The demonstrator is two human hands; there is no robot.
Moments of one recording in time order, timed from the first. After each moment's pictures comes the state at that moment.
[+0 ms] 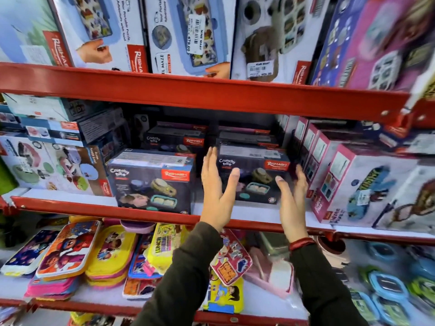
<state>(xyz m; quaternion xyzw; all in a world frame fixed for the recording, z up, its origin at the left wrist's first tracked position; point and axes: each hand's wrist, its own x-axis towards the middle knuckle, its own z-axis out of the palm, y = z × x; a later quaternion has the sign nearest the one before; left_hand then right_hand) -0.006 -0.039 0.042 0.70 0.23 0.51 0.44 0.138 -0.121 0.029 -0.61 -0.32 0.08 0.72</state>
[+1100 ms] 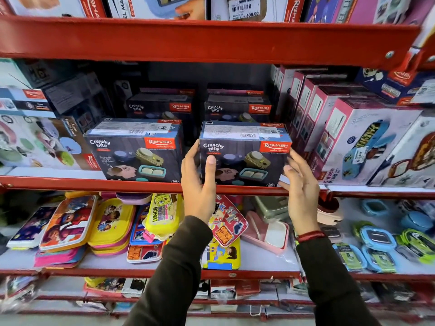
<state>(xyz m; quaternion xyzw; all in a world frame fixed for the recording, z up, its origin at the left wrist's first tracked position) -0.033 -0.055 -0.010 0.63 0.31 0.55 0.46 0.125 -0.177 -0.005 -0.63 -0.32 0.08 0.71</state>
